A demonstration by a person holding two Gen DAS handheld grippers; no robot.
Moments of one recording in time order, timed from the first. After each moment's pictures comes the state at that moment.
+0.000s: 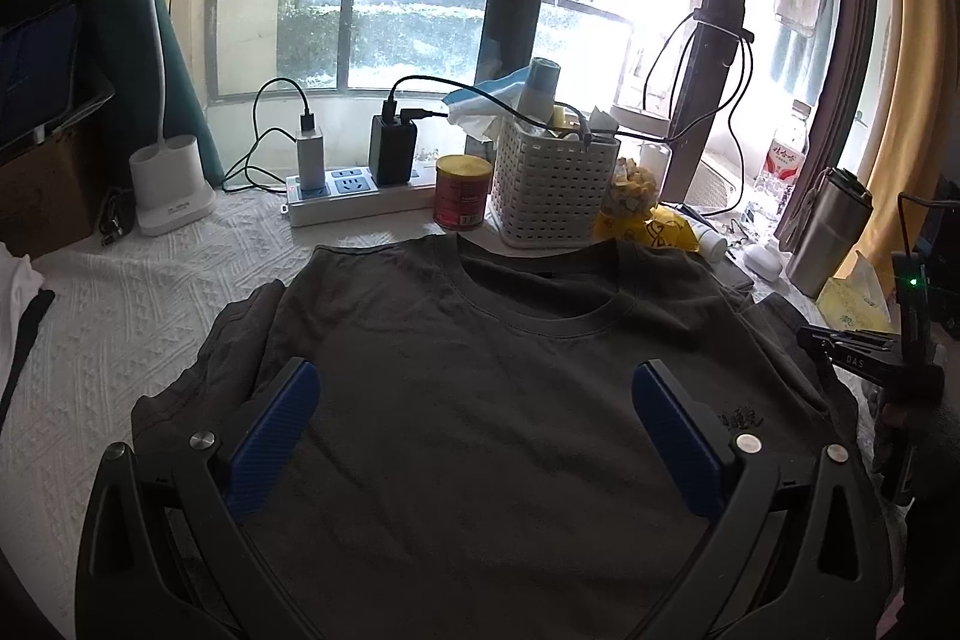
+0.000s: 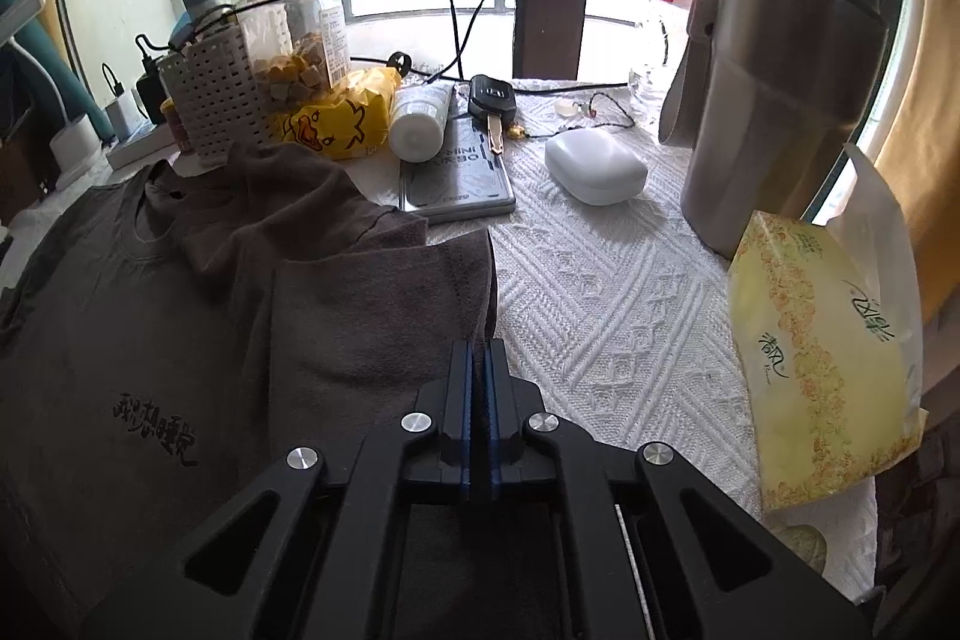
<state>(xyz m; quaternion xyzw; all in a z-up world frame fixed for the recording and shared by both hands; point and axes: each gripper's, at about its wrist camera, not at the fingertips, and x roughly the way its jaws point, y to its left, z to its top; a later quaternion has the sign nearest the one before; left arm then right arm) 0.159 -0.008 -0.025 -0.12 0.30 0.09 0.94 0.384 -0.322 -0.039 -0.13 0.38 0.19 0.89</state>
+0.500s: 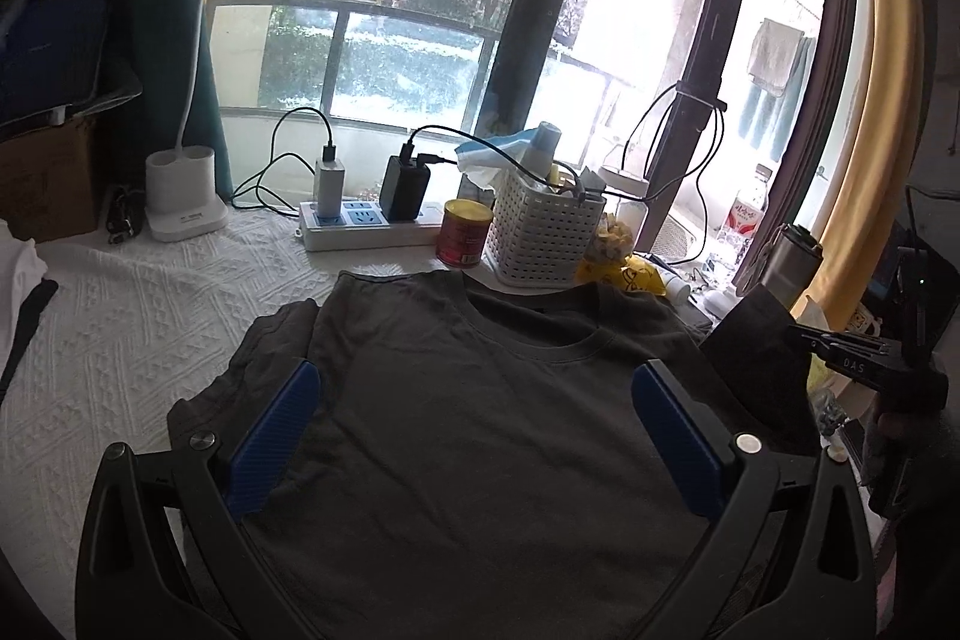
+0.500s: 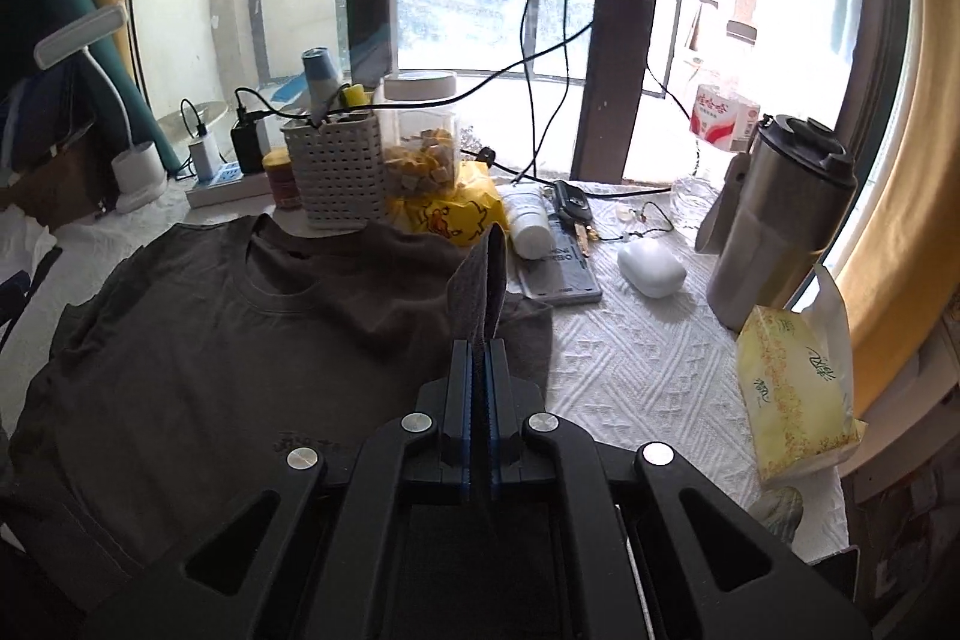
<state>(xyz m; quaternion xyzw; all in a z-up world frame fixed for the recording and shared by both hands) 0.107 0.032 -0.010 -0.16 0.24 0.05 0.96 0.304 -0.263 0.016 -0.15 0.32 0.22 0.91</state>
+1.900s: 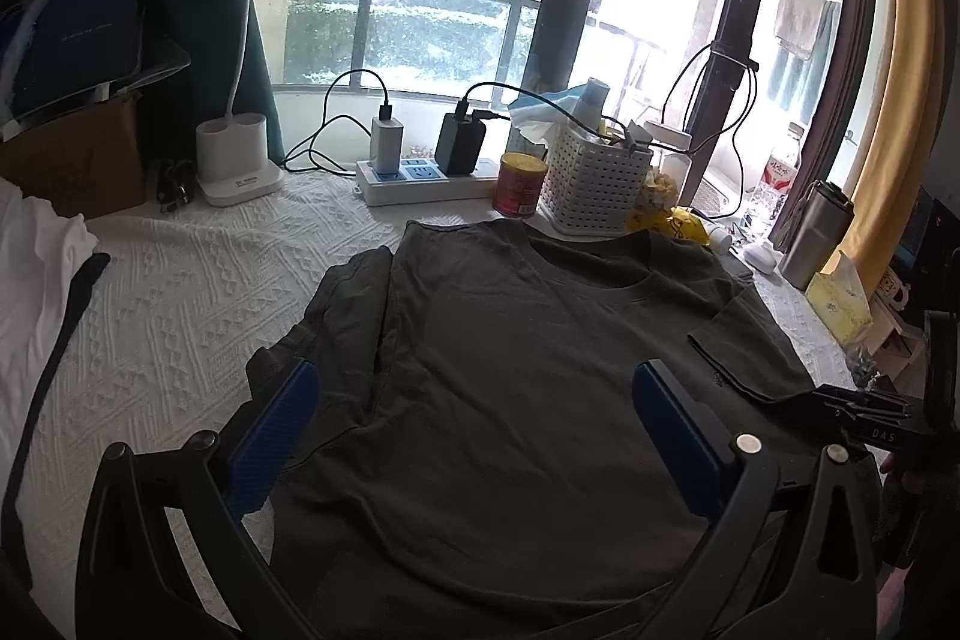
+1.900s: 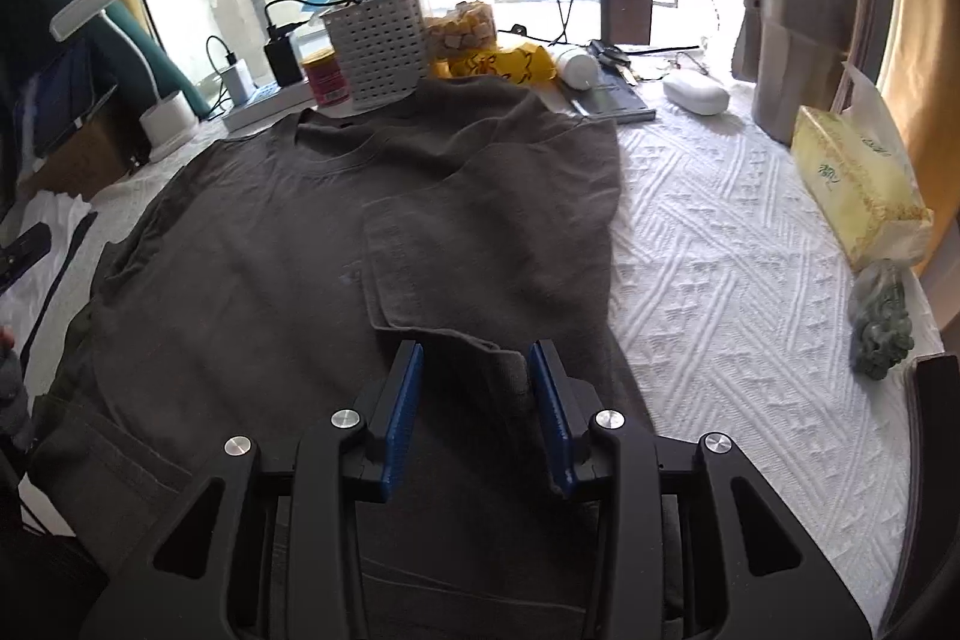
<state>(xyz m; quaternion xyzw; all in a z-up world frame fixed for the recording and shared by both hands) 0.085 0.050 -0.027 -0.14 0.29 0.09 0.94 0.247 -0.280 -0.056 -0.09 0.41 0.24 0.87</state>
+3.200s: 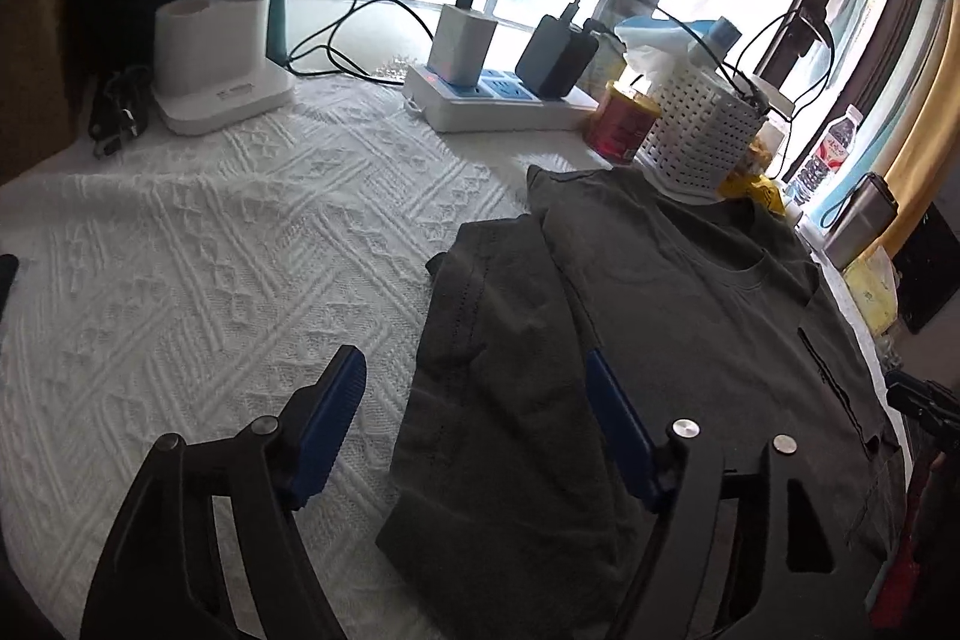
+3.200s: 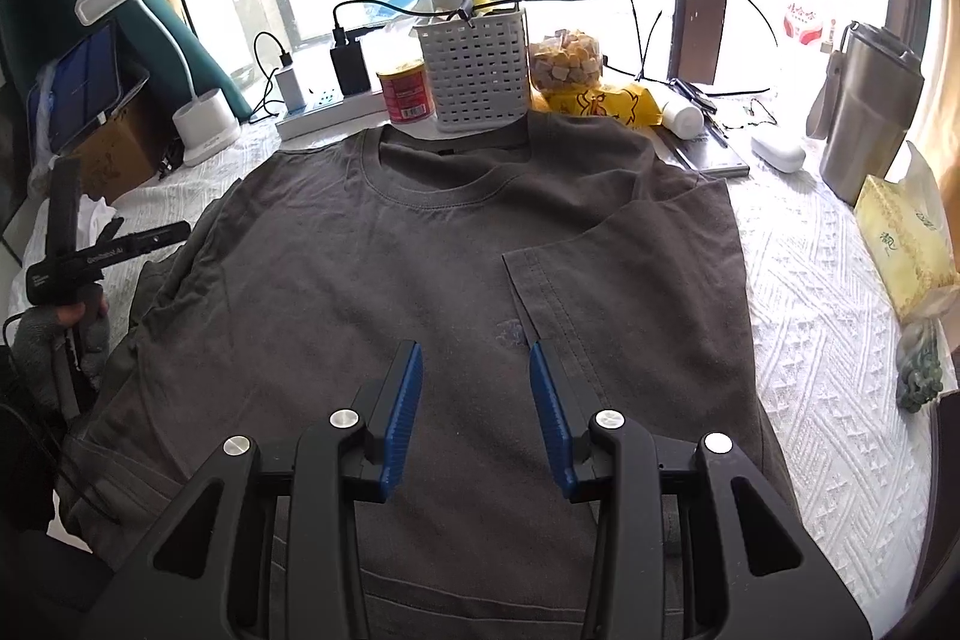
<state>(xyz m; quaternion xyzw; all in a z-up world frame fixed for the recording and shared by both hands) 0.171 0.177 -0.096 -0.18 0.40 0.01 0.90 0.232 -0.193 -0.036 -0.11 0.40 0.25 0.88</state>
